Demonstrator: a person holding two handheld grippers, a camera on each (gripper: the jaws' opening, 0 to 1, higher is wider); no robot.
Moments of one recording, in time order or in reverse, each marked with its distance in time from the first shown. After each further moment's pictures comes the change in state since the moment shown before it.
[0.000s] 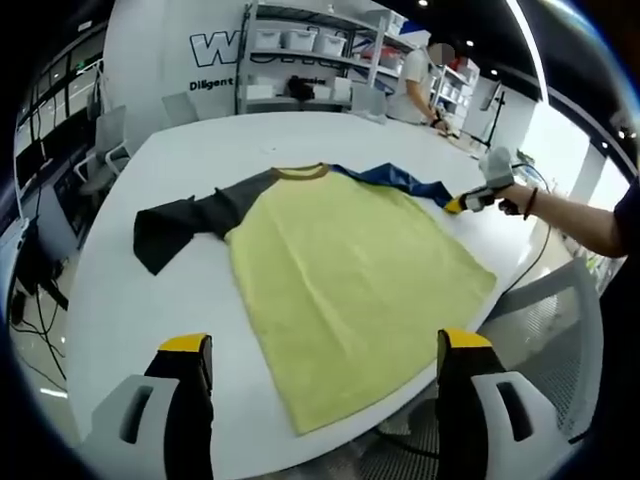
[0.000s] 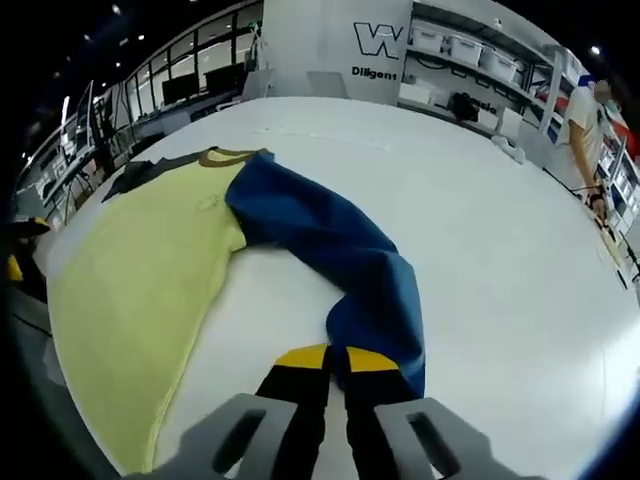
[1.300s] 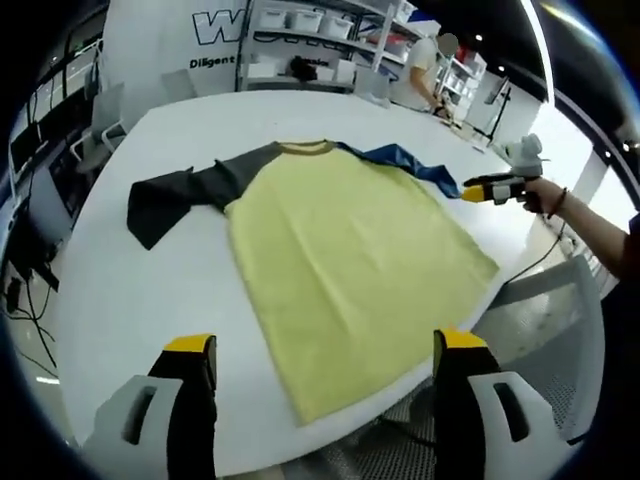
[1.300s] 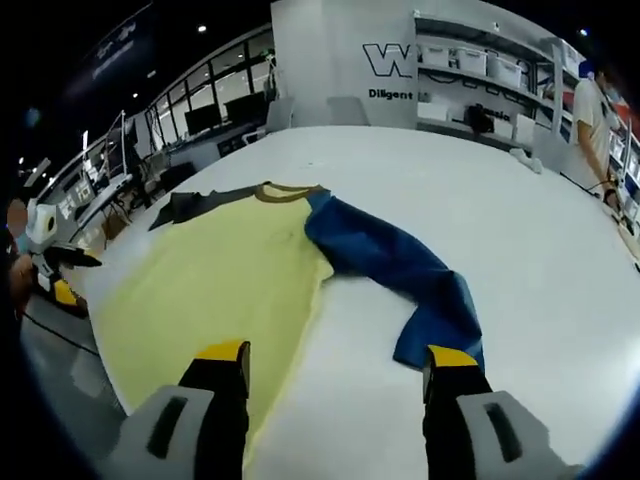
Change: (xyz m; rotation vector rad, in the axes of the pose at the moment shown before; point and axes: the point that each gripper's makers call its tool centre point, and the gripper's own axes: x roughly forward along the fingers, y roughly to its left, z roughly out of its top) left arm 0.008 0.007 -0.016 -0.032 0.067 -0.024; right arm -0.028 0.056 0.019 0.025 -0.104 0.125
